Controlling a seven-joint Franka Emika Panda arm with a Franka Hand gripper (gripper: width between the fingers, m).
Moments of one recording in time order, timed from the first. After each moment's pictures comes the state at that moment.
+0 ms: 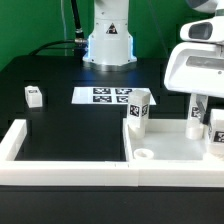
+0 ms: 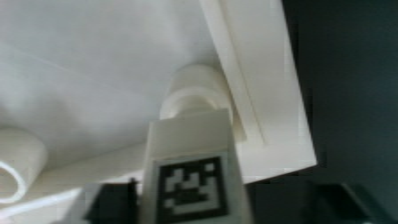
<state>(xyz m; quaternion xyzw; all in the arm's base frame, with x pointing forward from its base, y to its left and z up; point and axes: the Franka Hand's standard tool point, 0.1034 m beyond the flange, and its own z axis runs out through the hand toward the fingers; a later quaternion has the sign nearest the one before) 0.676 0.115 0.080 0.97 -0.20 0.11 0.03</state>
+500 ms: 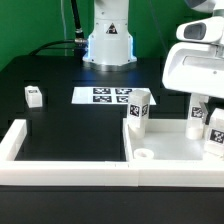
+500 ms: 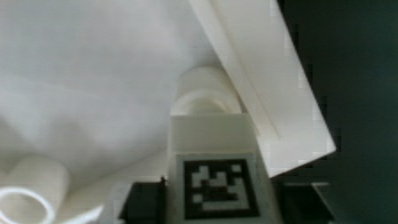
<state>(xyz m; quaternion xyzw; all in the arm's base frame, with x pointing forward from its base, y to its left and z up) 0.674 0.110 0.078 0.94 -0.32 0.11 0.02</state>
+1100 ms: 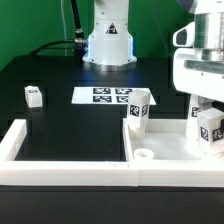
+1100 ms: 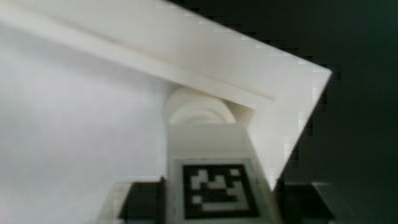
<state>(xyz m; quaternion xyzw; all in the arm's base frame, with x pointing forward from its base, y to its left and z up) 0.672 0.108 0.076 0.77 -0.63 0.06 -0.08</state>
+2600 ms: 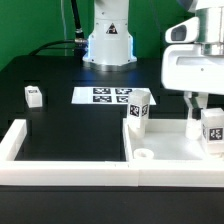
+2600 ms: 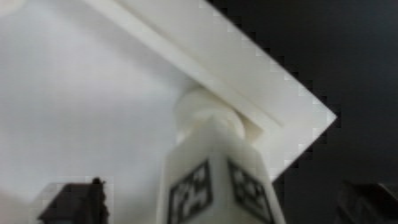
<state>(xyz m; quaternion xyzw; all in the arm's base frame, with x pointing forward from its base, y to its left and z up) 0.666 0.093 0.080 0.93 -0.35 0.12 -0.06</state>
